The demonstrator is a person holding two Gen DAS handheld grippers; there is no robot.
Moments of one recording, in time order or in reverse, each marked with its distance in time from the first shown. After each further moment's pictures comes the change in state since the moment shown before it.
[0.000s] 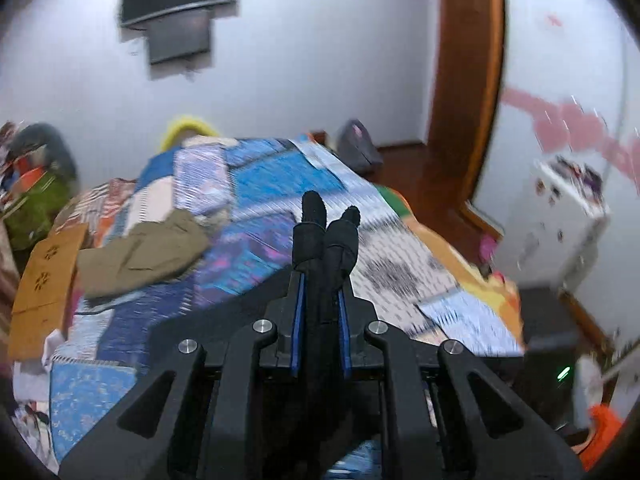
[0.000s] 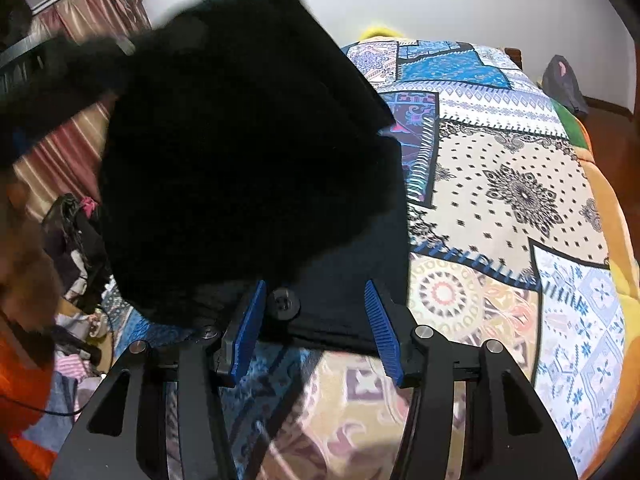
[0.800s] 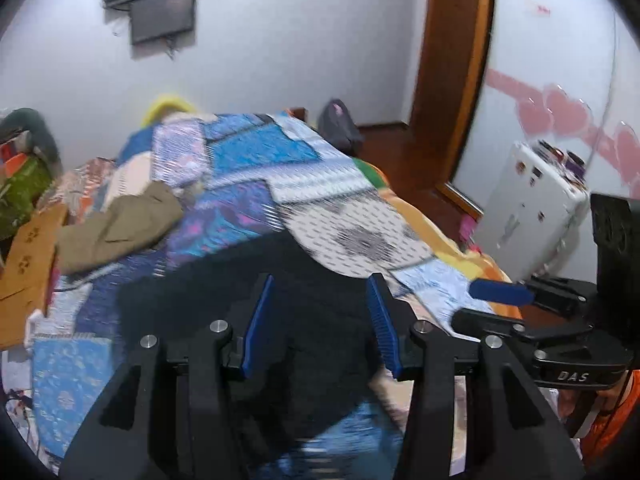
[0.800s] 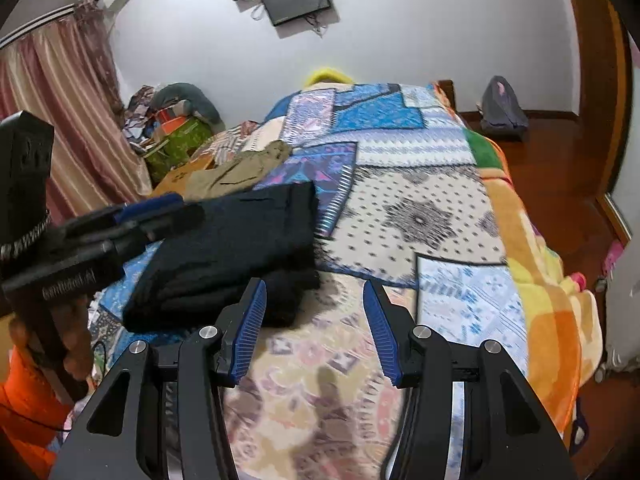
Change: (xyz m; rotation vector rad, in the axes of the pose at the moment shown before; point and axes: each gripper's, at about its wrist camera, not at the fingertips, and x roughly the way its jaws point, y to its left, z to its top) left arm -0.011 0.002 -0.017 -0.037 0.046 -0.049; right arm -0.083 -0.018 -0.002 0.059 -0.146 -0.162
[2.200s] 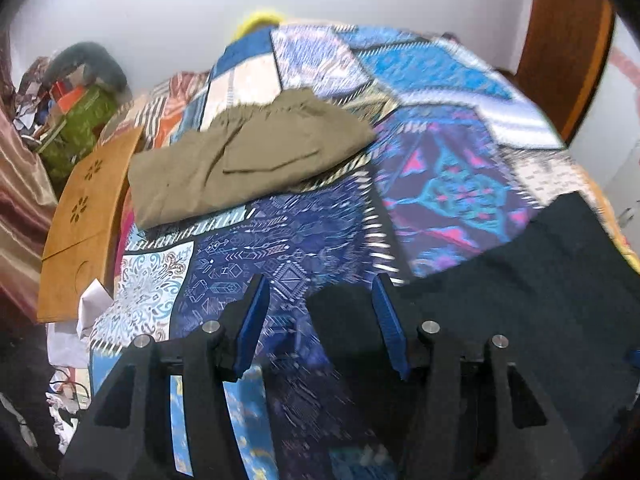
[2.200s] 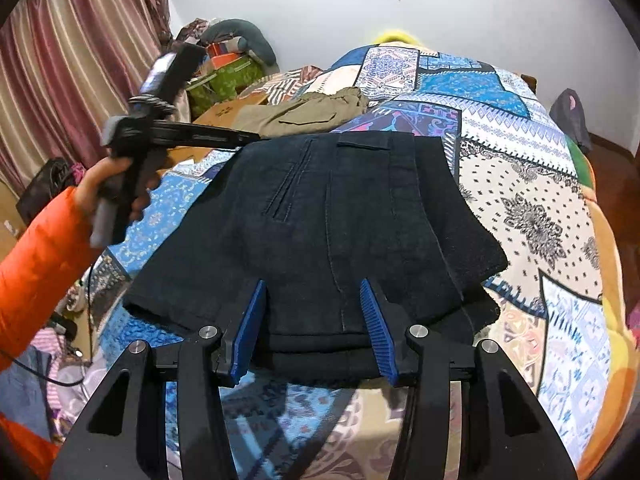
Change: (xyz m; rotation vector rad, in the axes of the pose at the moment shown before) left arm 0.135 0.224 -0.017 -0.106 0.316 0.279; right arm 0.091 0.070 -0.010 -0.196 0.163 0.093
